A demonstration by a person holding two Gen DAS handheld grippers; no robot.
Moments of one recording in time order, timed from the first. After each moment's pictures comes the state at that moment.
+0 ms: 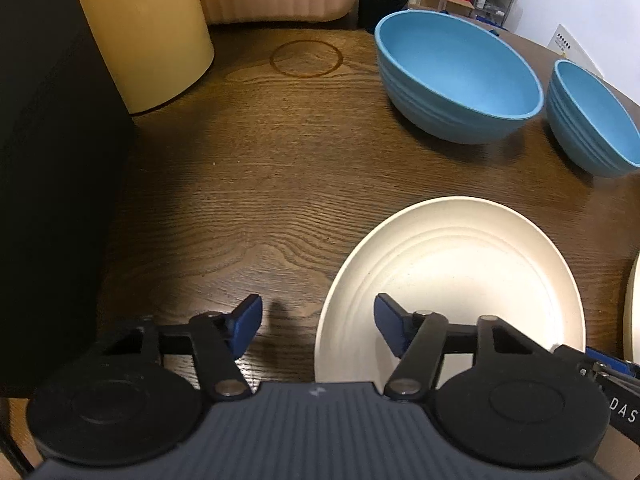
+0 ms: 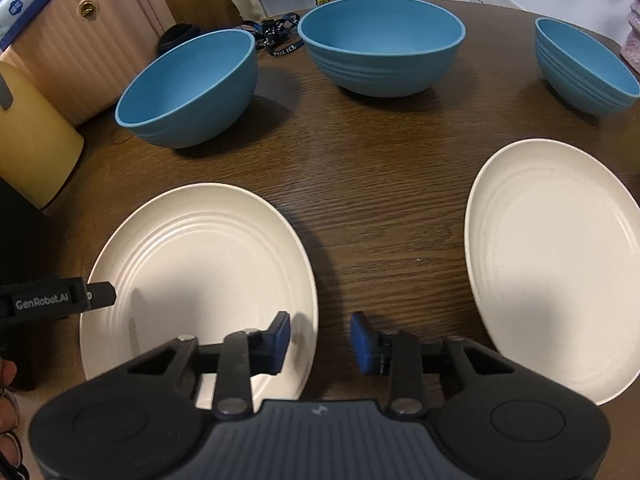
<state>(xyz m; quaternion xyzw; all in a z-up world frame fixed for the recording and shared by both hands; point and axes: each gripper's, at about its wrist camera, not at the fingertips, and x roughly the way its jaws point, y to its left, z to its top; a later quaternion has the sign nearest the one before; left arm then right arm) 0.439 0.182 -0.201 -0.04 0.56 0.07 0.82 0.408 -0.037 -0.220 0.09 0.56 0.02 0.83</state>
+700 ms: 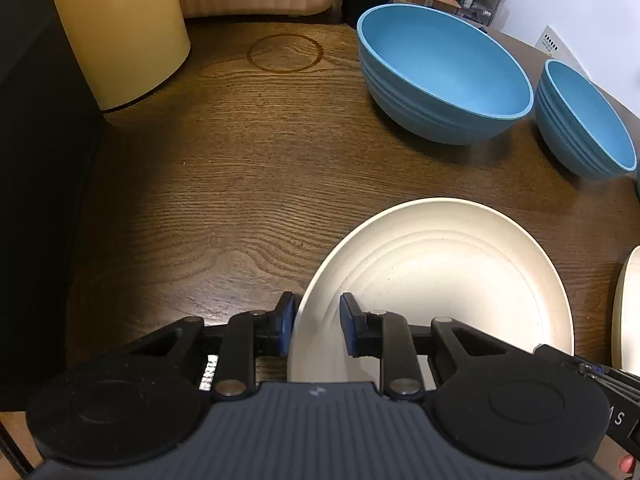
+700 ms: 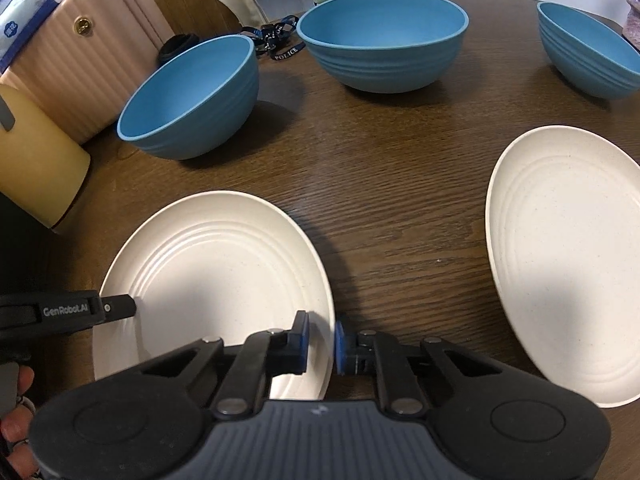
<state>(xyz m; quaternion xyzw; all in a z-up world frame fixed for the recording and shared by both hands) 0.447 0.180 -0.210 -0.06 0.56 0.04 0.83 0.413 -0.038 -0.228 0.13 0.55 0.03 0.83</state>
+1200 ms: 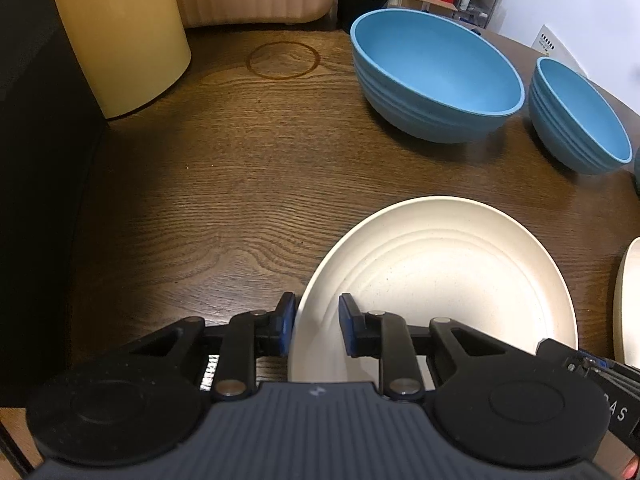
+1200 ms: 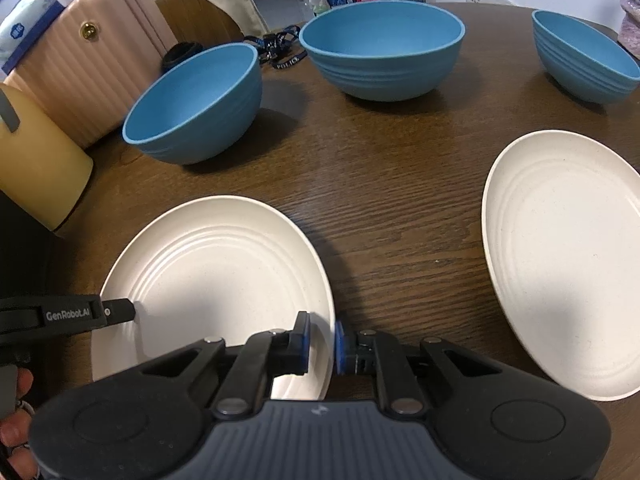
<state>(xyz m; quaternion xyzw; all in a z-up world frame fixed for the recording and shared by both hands) 0.439 0.176 -0.204 -0.05 0.55 0.04 0.83 0.402 -0.037 -0.221 0.13 0.53 0.03 0.84</state>
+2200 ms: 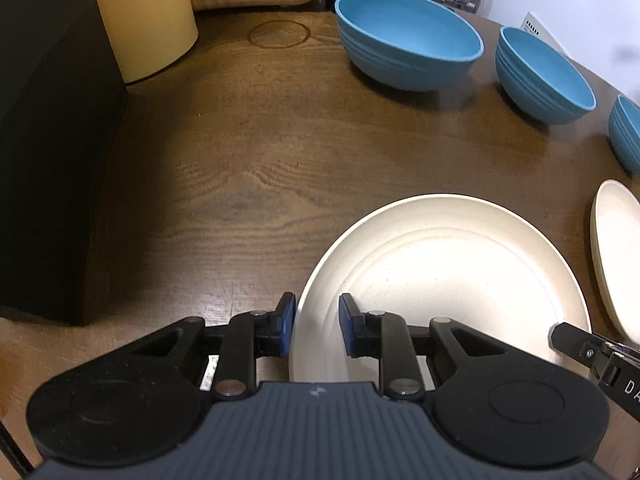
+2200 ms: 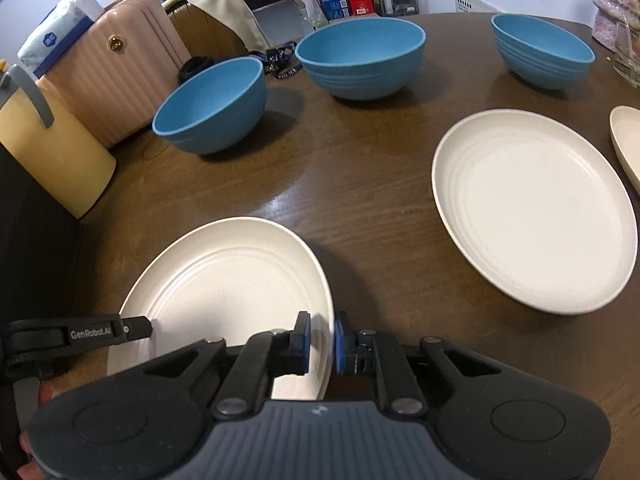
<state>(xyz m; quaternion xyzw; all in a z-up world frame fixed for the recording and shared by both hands) 0.374 0.168 -0.194 -0.04 0.56 0.02 0.83 0.331 -0.052 -0.197 0.14 0.51 0.03 0.85</state>
